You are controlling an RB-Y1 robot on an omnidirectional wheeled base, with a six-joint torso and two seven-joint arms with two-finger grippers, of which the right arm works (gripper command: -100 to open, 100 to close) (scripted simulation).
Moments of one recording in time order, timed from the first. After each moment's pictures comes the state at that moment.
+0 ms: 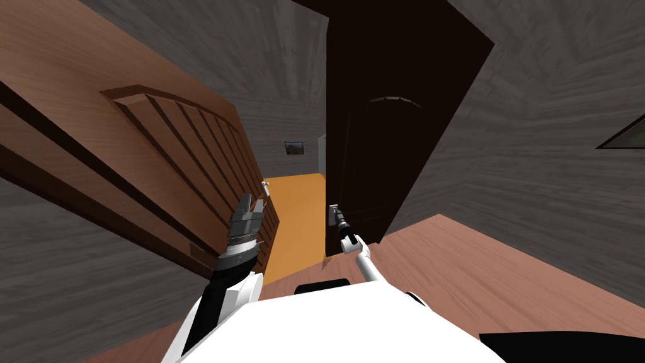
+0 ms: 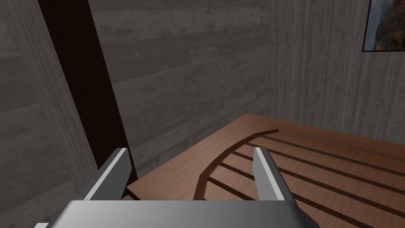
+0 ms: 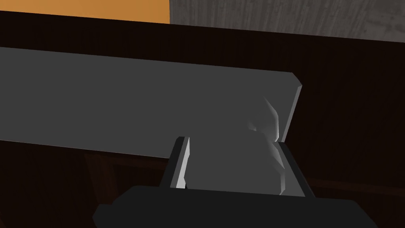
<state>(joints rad) -0.17 -0.03 0.07 -1.09 0.03 -0.31 -0.03</state>
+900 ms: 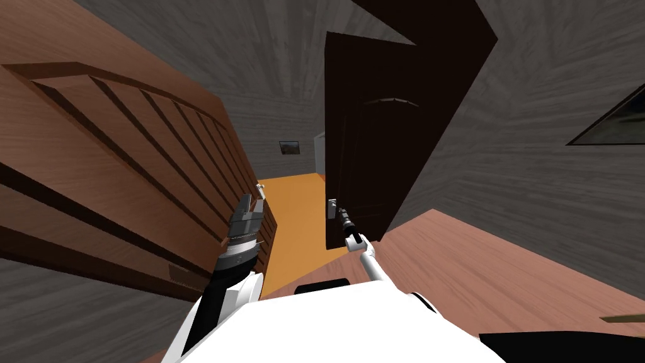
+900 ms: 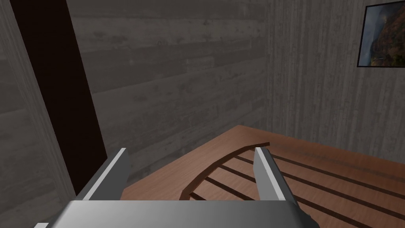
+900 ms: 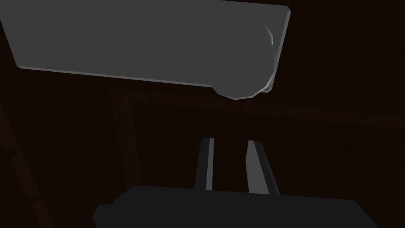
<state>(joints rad) -0.17 -0.07 0.01 -1.09 0.01 -0.32 -0.03</state>
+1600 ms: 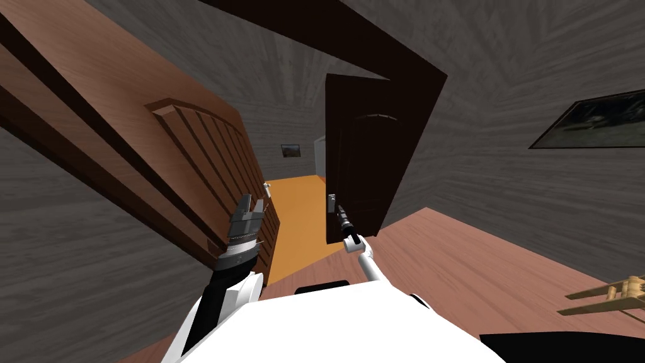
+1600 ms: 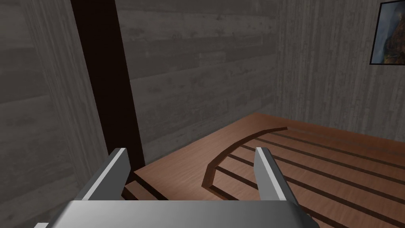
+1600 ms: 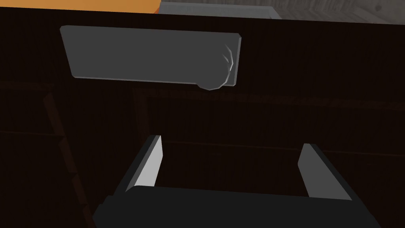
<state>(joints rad) -0.17 -0.04 0.02 -1.10 0.01 -0.32 -0.04</state>
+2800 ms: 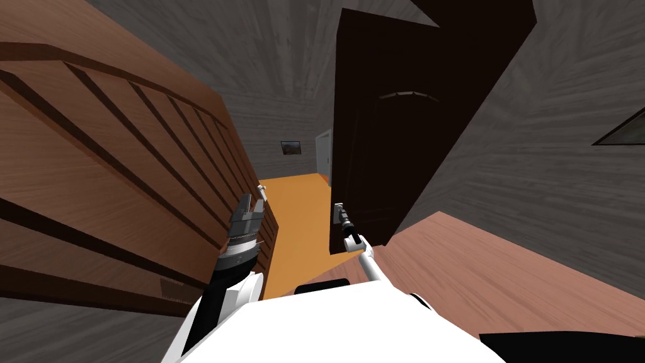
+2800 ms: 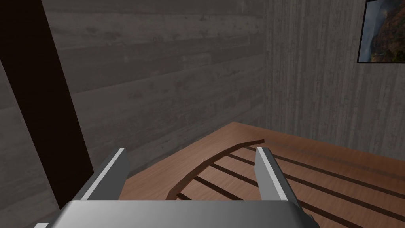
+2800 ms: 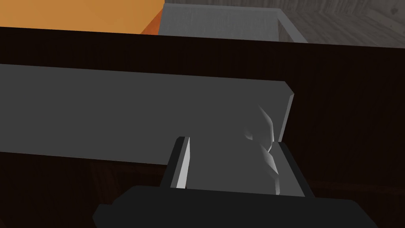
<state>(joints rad) -0.17 -0.04 0.01 -1.08 0.01 -0.34 -0.03</state>
